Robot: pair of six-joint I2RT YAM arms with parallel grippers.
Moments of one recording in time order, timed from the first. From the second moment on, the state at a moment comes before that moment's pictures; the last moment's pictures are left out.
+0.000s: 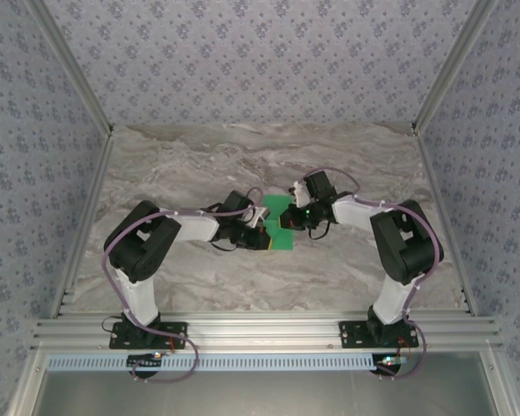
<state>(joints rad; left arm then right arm) -0.69 1.87 0.93 -0.05 0.59 -0.46 0.44 1.76 0.95 -0.21 -0.61 0.41</state>
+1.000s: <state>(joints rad) -0.69 1.87 0.92 -0.03 0.59 -0.47 0.53 1.87 0.99 -0.20 -0.55 0.40</state>
